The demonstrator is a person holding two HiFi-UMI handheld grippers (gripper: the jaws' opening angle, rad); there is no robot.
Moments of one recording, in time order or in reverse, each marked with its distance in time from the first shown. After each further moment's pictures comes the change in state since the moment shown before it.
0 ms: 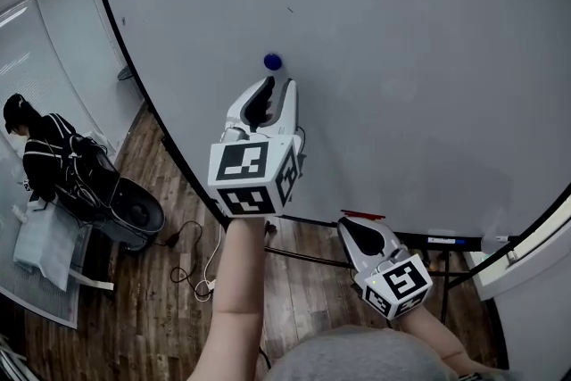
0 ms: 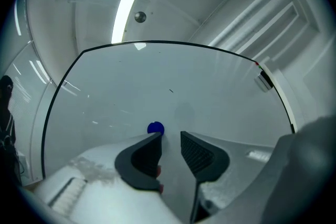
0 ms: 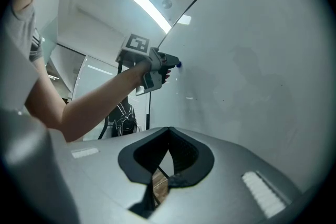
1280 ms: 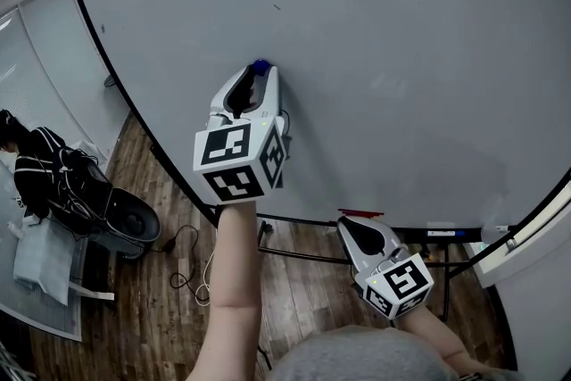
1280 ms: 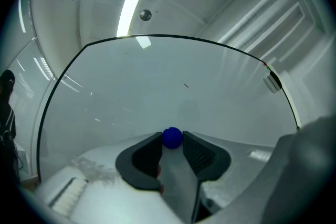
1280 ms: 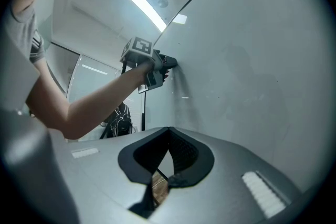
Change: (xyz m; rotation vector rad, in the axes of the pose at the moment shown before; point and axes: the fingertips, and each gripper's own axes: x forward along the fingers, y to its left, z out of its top) left arm 0.027 0.026 -0.005 -0.034 0.006 0.033; right arm 0.004 -0.009 -0.006 0.019 0.001 -0.052
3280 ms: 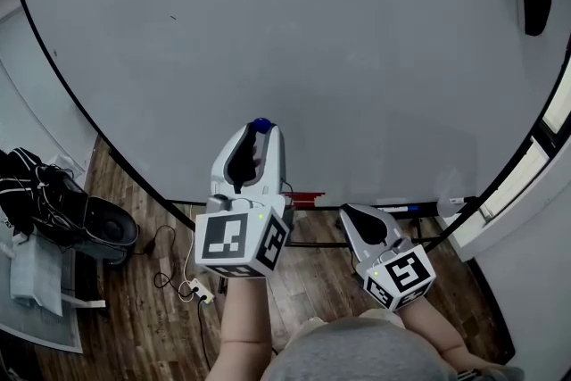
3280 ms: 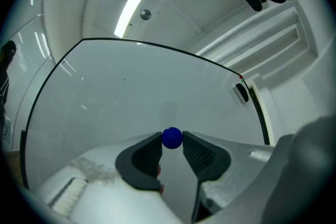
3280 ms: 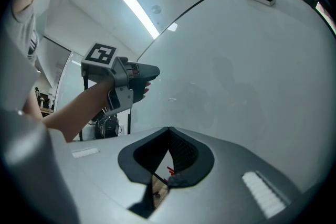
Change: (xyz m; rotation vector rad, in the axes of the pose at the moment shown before) left arm -0.076 -0.181 -0.028 -0.136 -0.017 -0.140; right arm -0.132 -0.079 0.022 -0.021 -0.011 -0.148
